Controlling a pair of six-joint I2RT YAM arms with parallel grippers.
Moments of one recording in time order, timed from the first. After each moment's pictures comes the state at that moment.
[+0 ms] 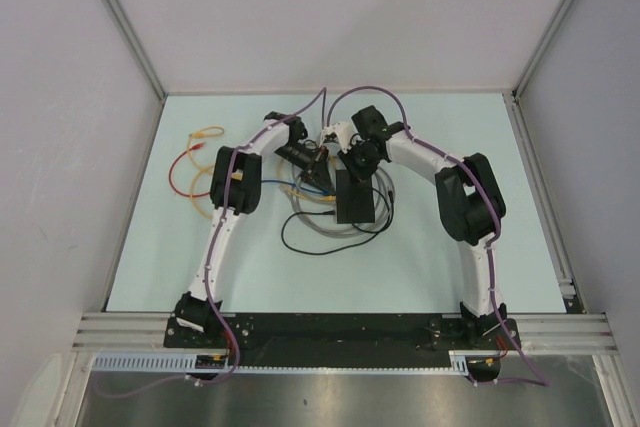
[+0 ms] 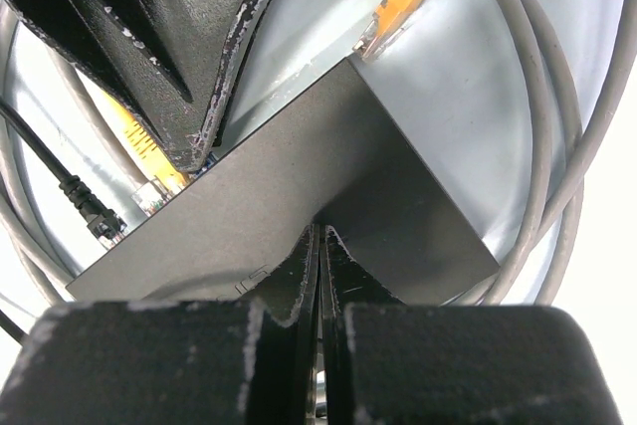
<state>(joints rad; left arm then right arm) -0.32 2.72 2.30 -1.31 1.16 0.36 0.52 2.12 1.64 -0.62 -0.30 -0.33</state>
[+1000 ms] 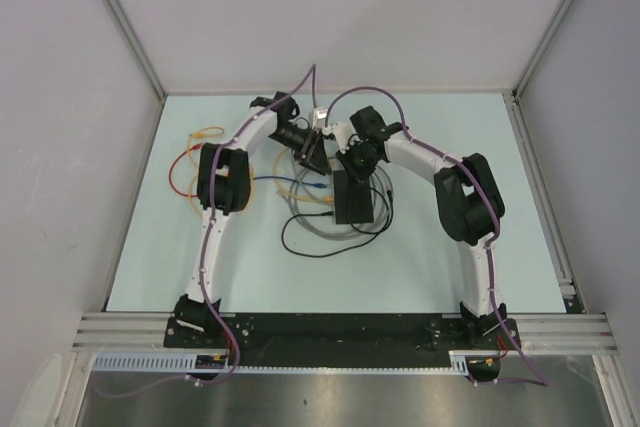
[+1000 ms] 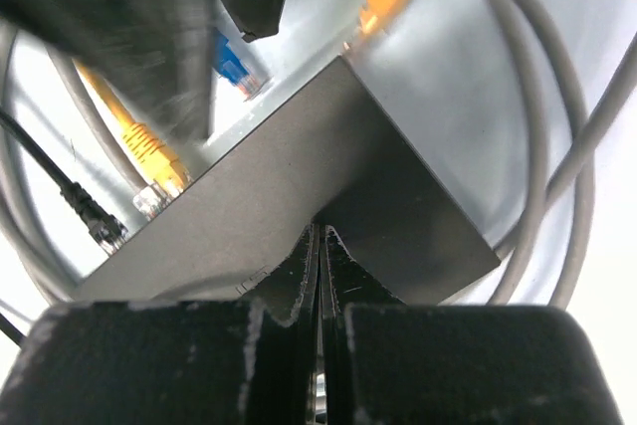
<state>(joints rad) -0.28 2.59 2.26 -1.16 1.07 0.32 0.52 2.12 1.64 -0.62 -0.31 -0.33</state>
